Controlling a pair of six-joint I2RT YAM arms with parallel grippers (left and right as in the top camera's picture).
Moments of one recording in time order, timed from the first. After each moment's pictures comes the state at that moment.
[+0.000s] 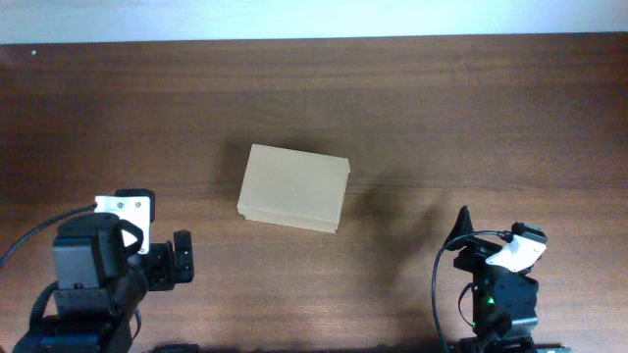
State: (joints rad) left arm 0.02 0.77 1.17 -1.25 -0.06 0.02; right arm 0.08 0.10 0.10 -0.22 0.31 0.29
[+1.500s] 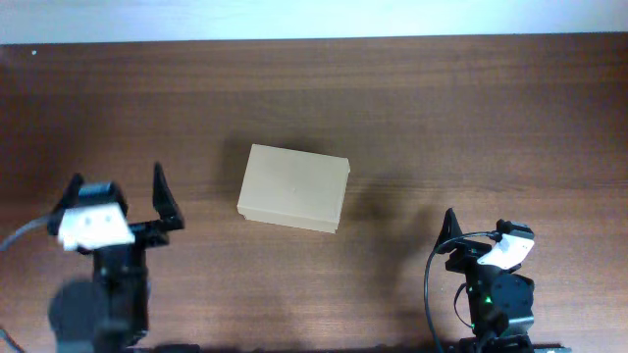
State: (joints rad) left arm -0.01 0.44 0.70 -0.15 -0.16 0.02; right arm 0.08 0.10 0.07 -0.19 0.19 0.29
